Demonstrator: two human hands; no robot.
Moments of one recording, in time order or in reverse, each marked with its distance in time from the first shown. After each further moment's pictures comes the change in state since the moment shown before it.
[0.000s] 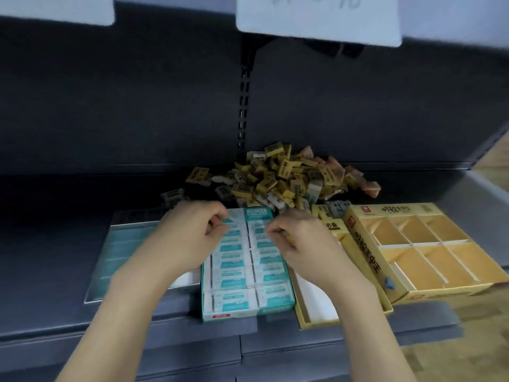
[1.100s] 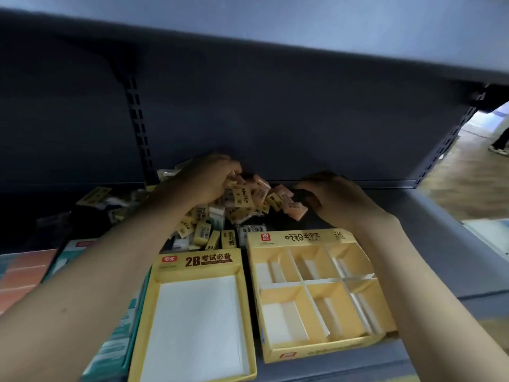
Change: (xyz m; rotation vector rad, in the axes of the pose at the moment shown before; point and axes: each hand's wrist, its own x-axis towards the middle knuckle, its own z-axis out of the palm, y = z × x) left_hand 0.193 0.129 0.088 0.303 0.080 0.299; right_hand 0.042 0.205 -0.157 -0.542 -0.114 0.023
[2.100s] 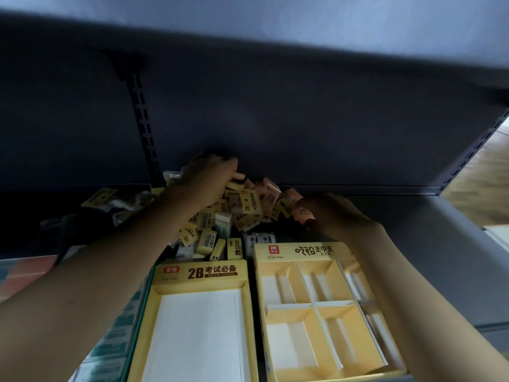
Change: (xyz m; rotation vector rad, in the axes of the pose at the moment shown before) left_hand 0.013 -0.020 0.015 0.191 0.082 -0.058; right_hand 0.024 -0.002 0.032 0.016 -0.193 -0.005
